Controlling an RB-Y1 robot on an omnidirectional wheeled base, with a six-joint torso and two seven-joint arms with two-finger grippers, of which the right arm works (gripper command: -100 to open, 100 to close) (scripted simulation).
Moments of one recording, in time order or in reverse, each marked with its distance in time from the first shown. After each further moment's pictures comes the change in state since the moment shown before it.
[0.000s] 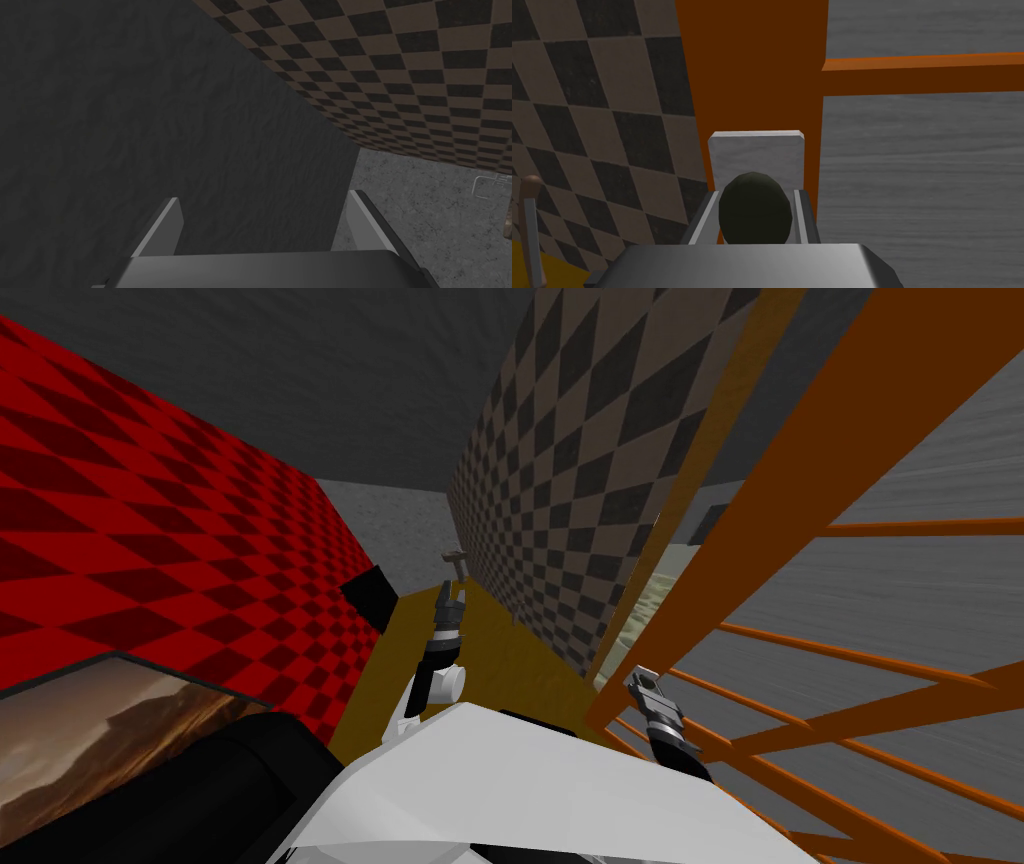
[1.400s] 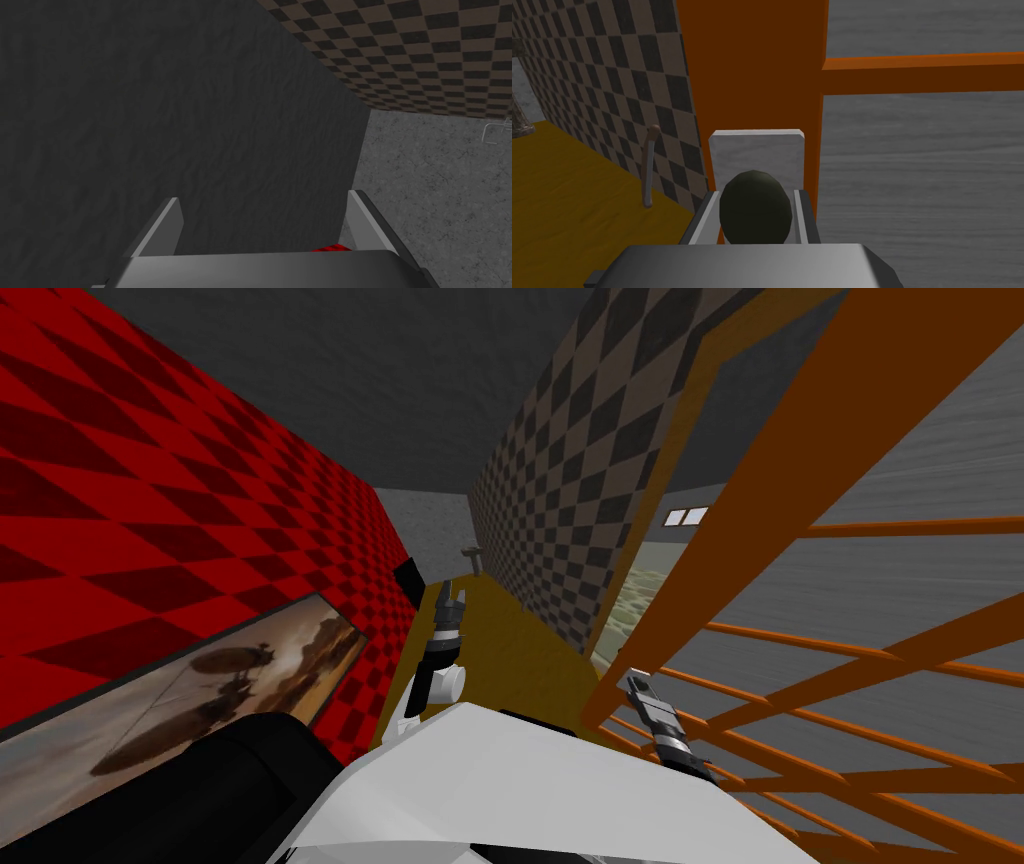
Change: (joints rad) arm 0.058 -0.088 0.142 -0.037 0.076 -0.054 -0.130
